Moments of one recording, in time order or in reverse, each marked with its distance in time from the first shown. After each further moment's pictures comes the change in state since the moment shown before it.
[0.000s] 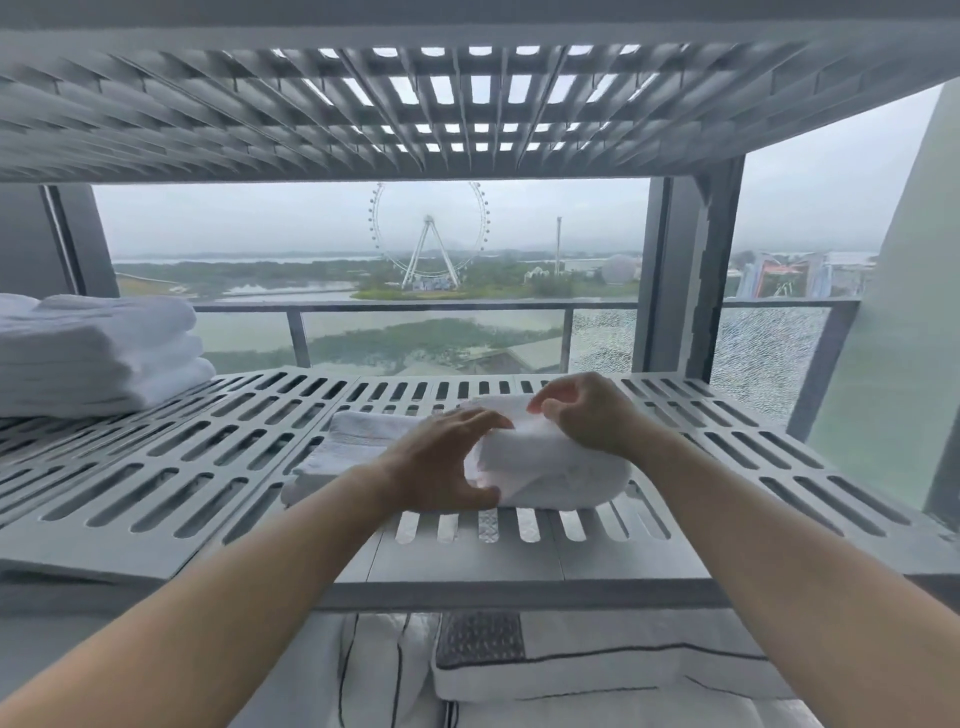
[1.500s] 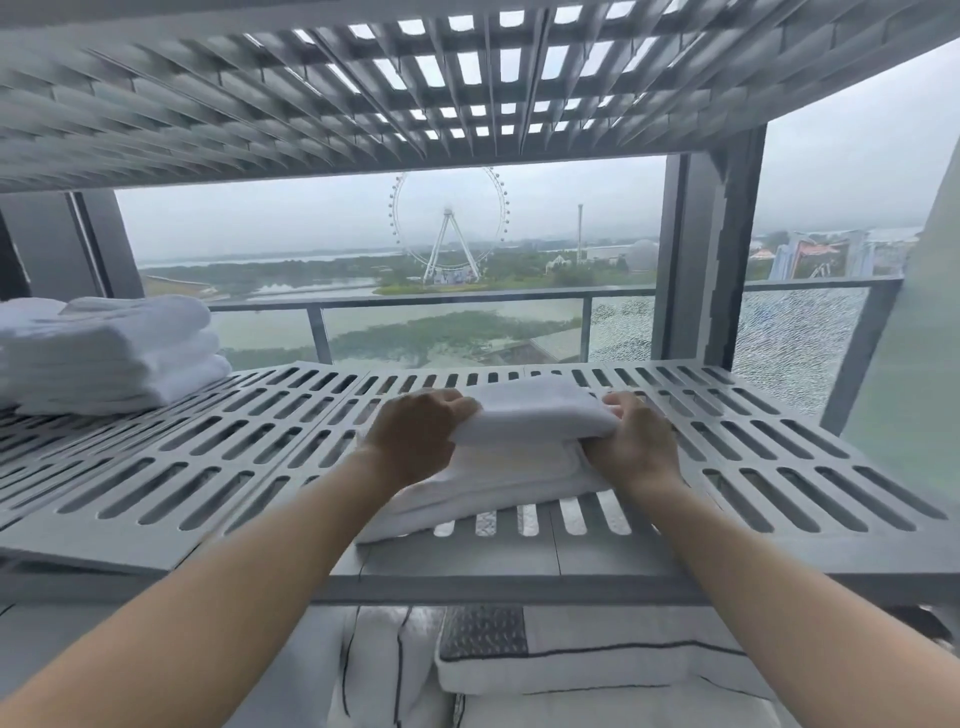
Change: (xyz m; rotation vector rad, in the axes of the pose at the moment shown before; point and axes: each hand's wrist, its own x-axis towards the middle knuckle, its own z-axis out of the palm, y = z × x) left_hand 0.004 -0.010 0.000 0.360 0.107 -0.234; right_hand -0.014 0.058 0.027 -0.036 0.405 0.202
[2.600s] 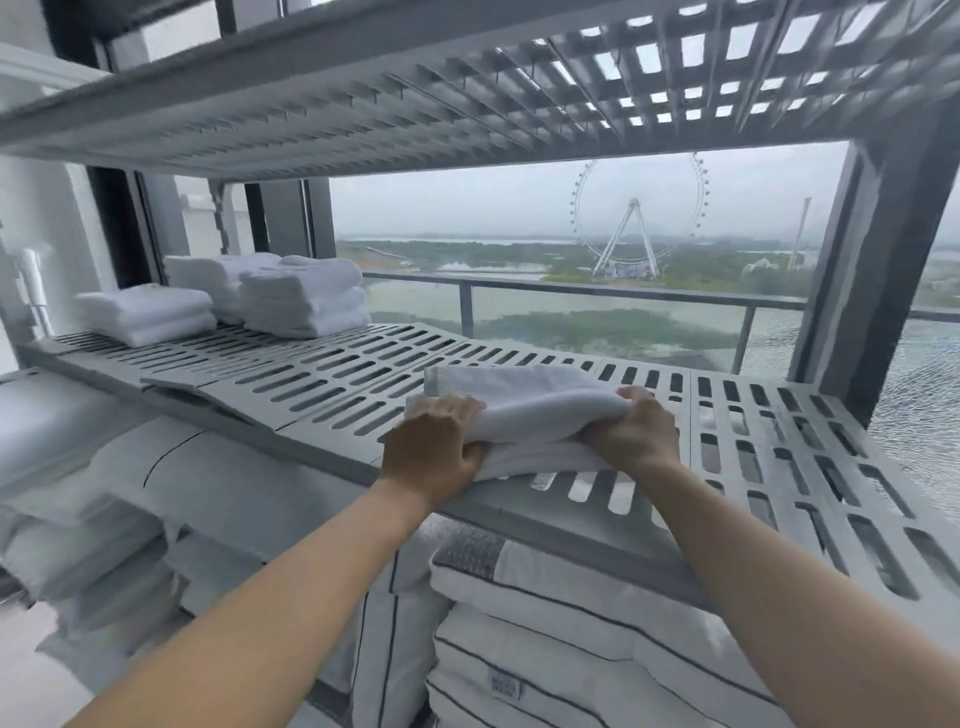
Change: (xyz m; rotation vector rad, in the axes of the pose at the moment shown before) left_hand -0.063 0.124 -0.020 0.073 0.053 -0.578; right_hand 0.013 0.023 -0.028 0.166 -0.390 -0.106
